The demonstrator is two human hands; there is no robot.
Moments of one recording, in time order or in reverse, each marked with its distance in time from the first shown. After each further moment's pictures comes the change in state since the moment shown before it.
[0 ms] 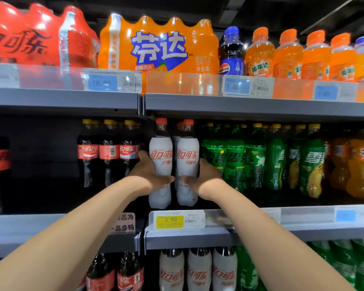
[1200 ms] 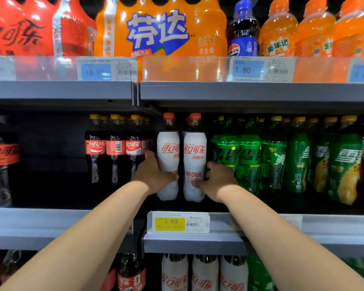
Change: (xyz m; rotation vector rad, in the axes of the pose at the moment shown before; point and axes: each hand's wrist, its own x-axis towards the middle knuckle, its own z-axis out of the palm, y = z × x) left_hand 0.017 -0.017 0.021 -0.078 0.088 -0.011; right_hand 0.024 0.034 0.009 -0.073 -0.045 -0.037
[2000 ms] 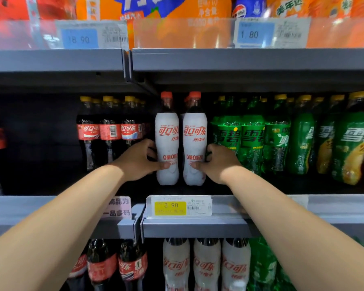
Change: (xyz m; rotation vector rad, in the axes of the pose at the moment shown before) left_hand 0.009 -0.023 -0.025 0.056 -0.219 0.091; right_hand 0.005 0.005 0.002 -0.016 -0.002 -0.024
